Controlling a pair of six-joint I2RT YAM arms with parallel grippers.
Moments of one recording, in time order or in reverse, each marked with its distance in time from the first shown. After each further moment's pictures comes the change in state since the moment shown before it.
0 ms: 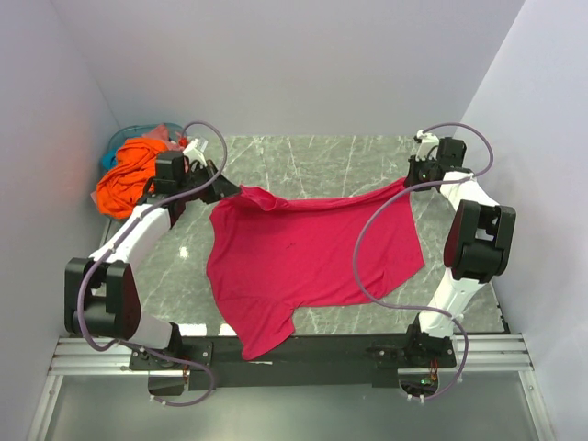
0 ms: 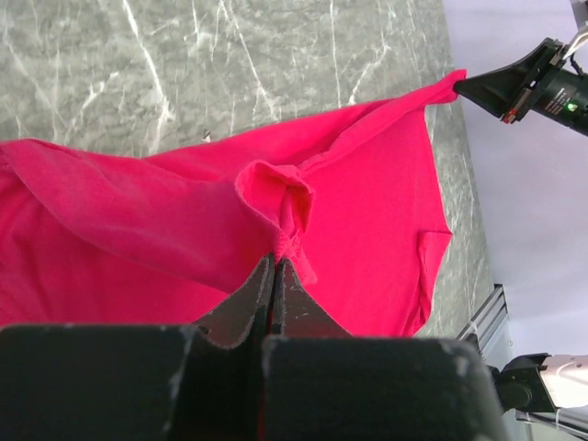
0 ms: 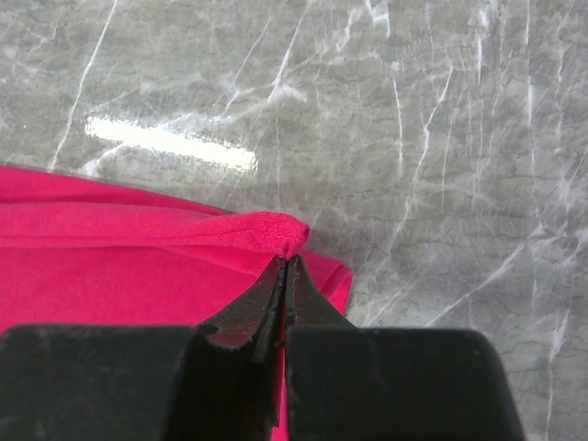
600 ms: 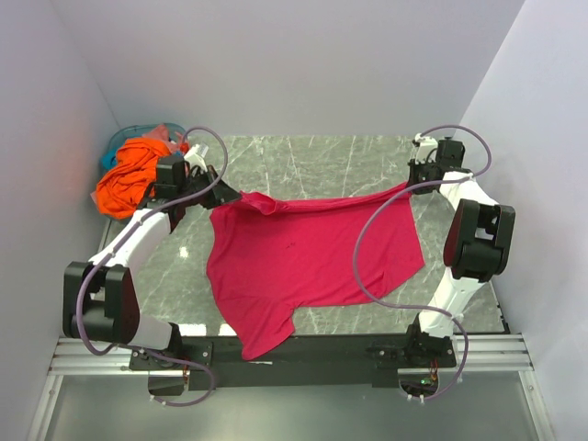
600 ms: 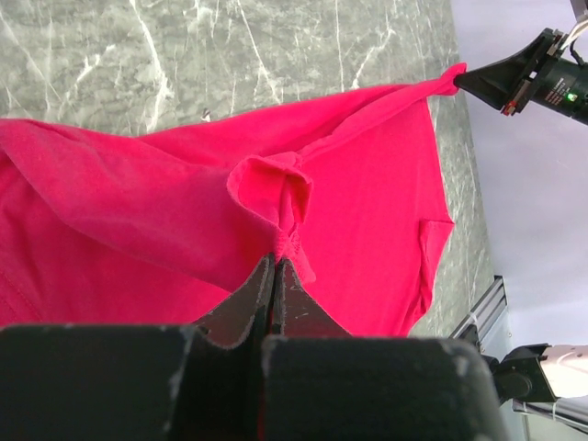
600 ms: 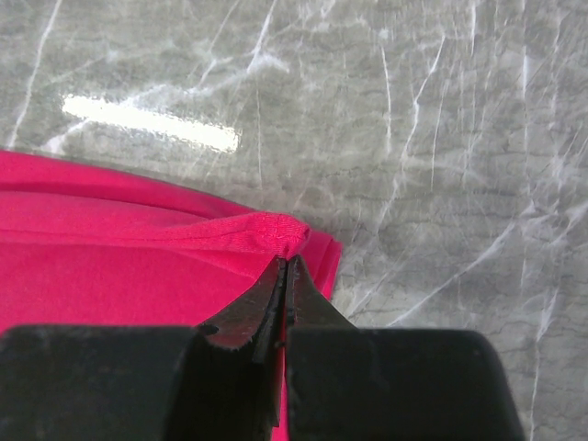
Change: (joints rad) left arm -0.005 -0.025 -0.045 -0.005 0.001 -0.001; right arm 0.000 0.007 0.000 -0.037 0.042 -0.044
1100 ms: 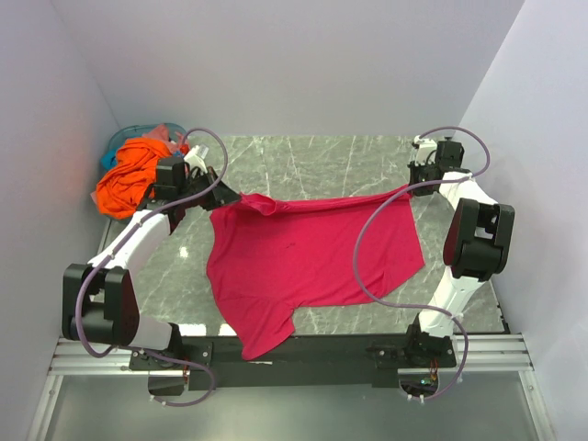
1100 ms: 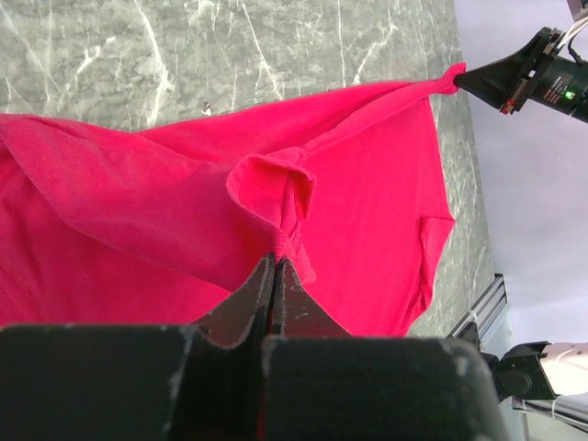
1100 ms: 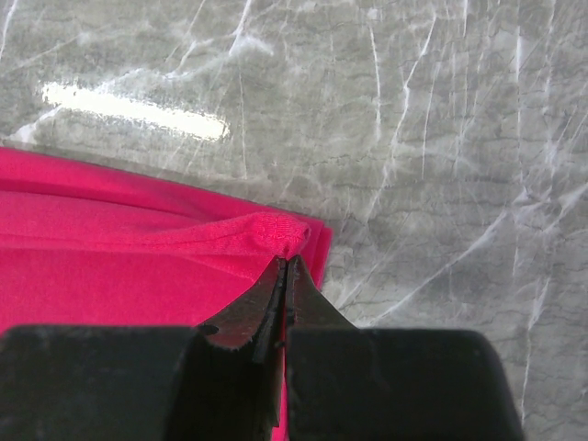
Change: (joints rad) left arm -0.002 -0.013 -0.011 -0.010 -0.003 0.001; right arm 0.000 0.011 0.000 -0.015 0.035 -0.021
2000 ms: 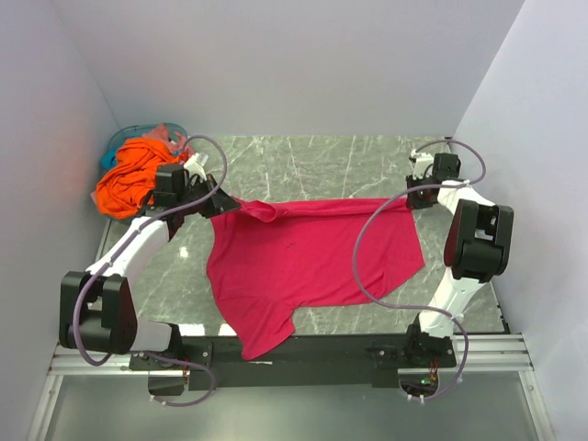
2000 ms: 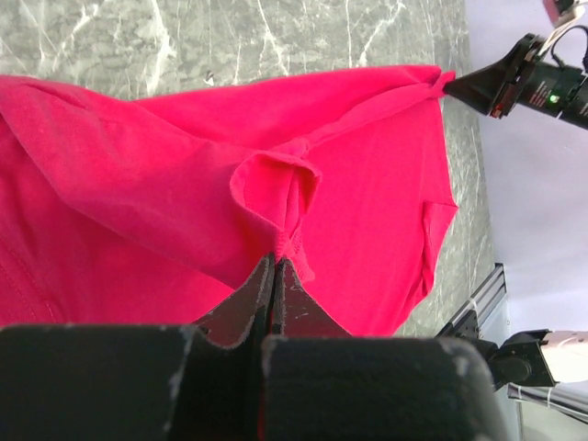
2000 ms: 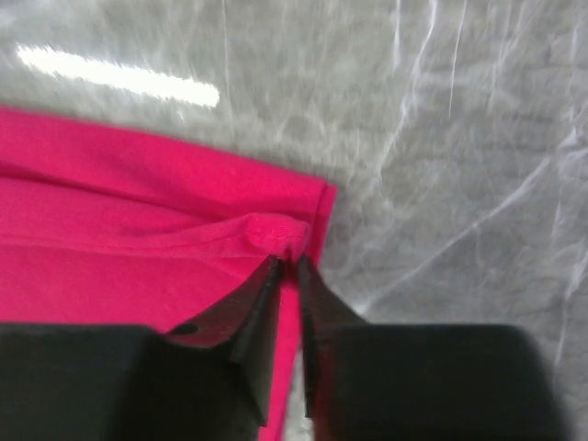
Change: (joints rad) left arm 0.000 -0.040 -0.054 -0.020 0.003 0.001; right arm -0.004 -0.005 -0.095 0.019 0.032 -0.031
